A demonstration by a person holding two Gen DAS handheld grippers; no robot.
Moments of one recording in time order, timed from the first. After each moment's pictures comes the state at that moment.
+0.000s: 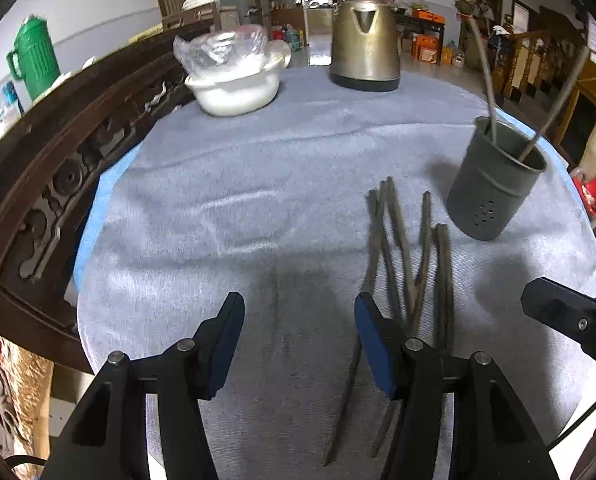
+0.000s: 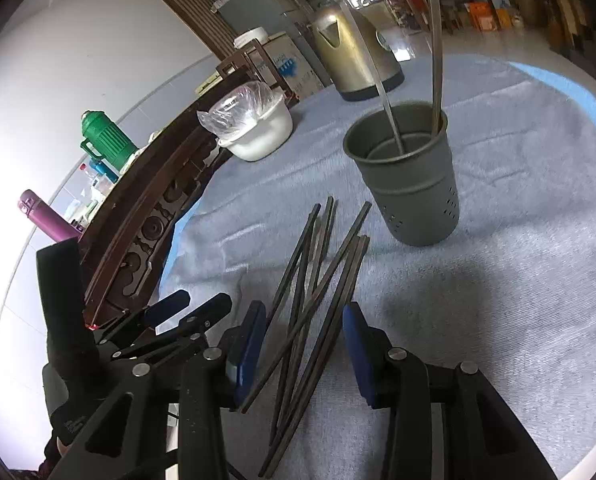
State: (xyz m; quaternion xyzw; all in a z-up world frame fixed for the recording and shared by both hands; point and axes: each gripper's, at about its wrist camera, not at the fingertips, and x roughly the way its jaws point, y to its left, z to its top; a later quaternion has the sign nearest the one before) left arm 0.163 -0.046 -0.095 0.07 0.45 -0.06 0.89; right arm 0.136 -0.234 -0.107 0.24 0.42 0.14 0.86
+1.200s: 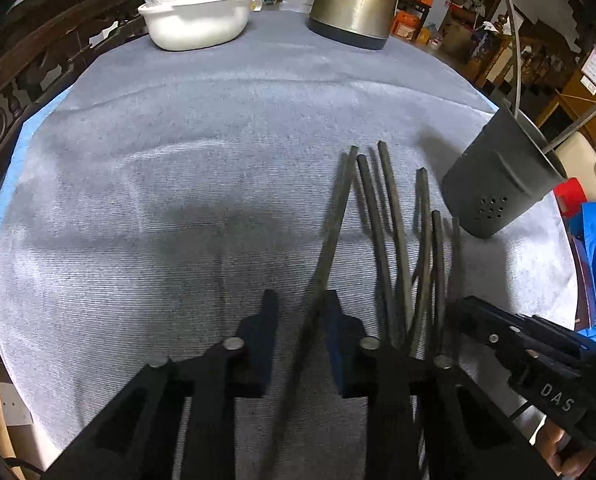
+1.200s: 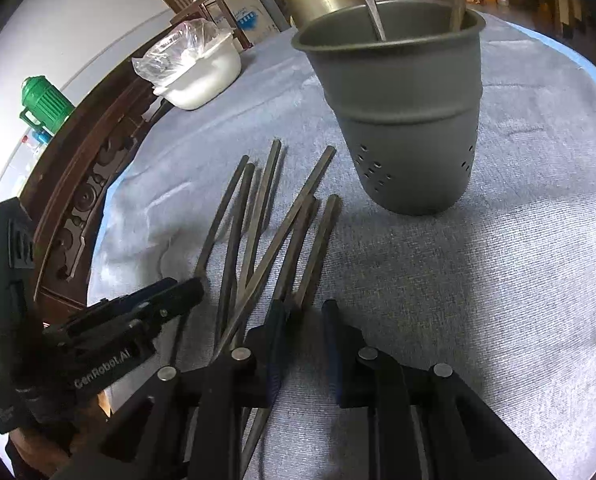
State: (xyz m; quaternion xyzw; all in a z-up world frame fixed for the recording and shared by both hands) left arm 0.208 -0.046 -0.141 -0.01 0.53 -0.14 0.83; right arm 0.187 -0.217 -0.165 0.19 0.51 0.07 0.83
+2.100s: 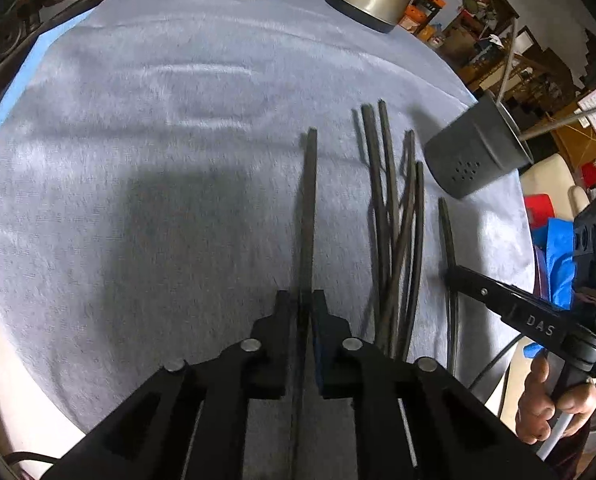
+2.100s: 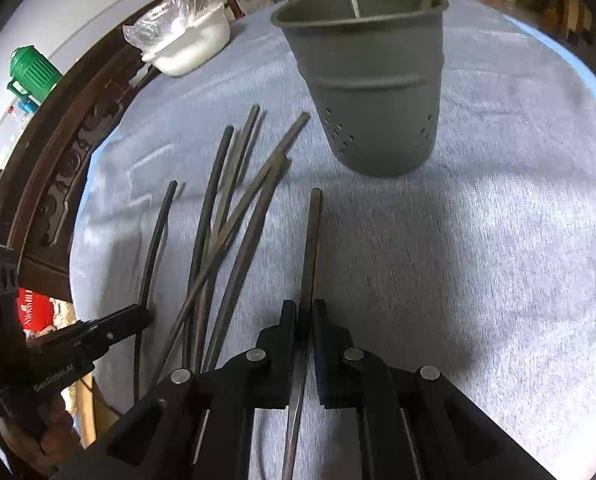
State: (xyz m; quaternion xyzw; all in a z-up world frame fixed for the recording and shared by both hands) left arm 0.166 -0.003 -0.138 -0.10 0.59 -0.17 0.78; right arm 0.174 -0.233 -0.162 0.16 0.57 0.07 0.80
